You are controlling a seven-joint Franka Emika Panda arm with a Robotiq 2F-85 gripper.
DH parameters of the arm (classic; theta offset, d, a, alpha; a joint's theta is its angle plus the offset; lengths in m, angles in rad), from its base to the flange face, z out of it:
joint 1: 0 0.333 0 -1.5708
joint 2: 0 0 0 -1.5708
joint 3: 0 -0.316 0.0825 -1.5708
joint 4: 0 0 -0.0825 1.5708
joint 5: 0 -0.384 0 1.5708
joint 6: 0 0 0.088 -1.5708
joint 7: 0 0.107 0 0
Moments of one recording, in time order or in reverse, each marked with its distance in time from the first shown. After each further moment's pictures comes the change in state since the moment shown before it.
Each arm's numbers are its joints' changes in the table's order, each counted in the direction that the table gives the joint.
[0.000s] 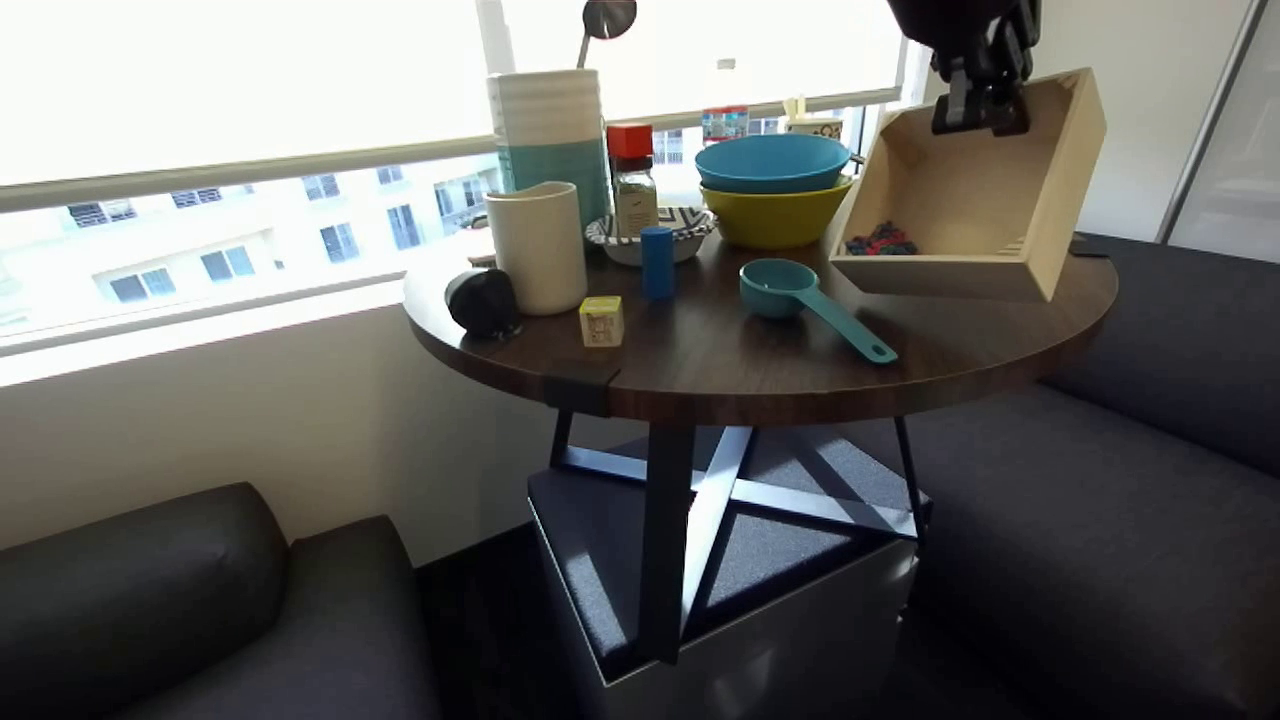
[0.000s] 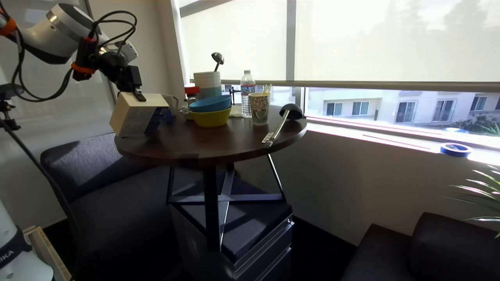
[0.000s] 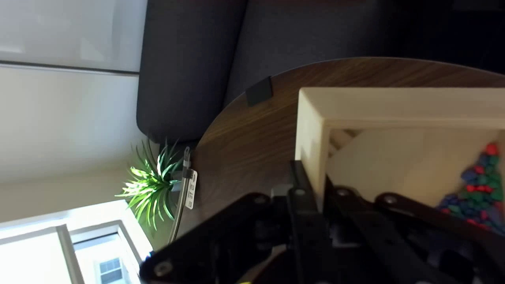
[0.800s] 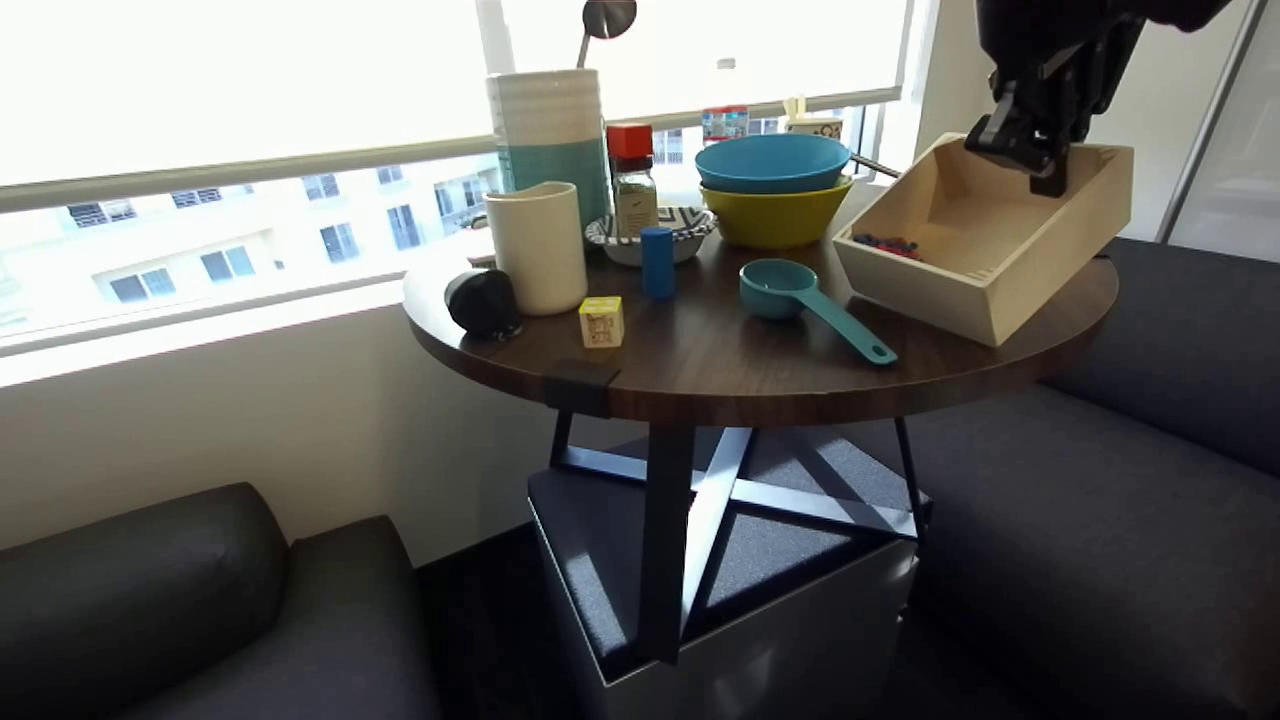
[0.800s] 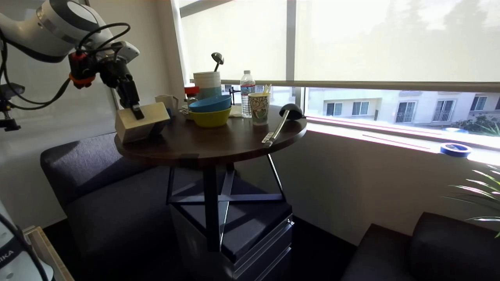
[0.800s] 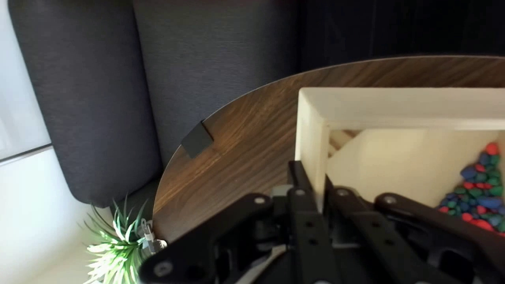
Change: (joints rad) arm -0.107 -0.219 0.067 -0.219 -0.200 -0.276 0.171
